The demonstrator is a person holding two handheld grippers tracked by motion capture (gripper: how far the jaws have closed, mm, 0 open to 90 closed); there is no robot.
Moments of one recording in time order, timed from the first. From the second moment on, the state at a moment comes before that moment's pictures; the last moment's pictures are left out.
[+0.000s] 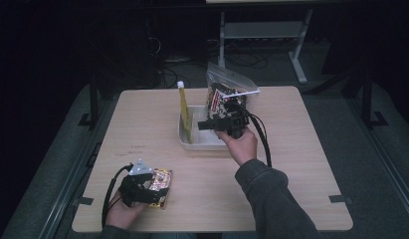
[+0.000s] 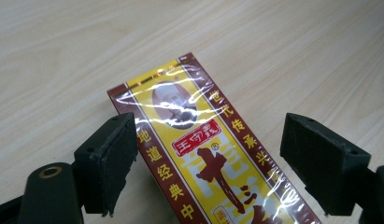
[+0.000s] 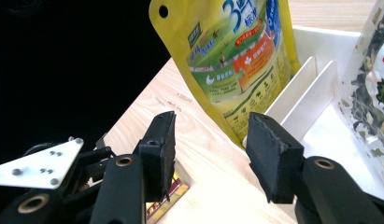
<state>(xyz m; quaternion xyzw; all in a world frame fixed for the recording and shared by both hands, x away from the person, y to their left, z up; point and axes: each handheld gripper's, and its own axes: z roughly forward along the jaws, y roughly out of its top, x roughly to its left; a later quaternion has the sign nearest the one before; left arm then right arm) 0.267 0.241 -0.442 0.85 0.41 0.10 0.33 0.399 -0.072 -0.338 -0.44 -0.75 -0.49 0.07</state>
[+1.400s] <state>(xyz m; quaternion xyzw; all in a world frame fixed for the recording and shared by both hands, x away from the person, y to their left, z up) 0.272 0.230 -0.449 0.86 0.42 0.09 0.29 0.381 -0.064 -0.369 -0.41 -0.80 -0.42 0.07</state>
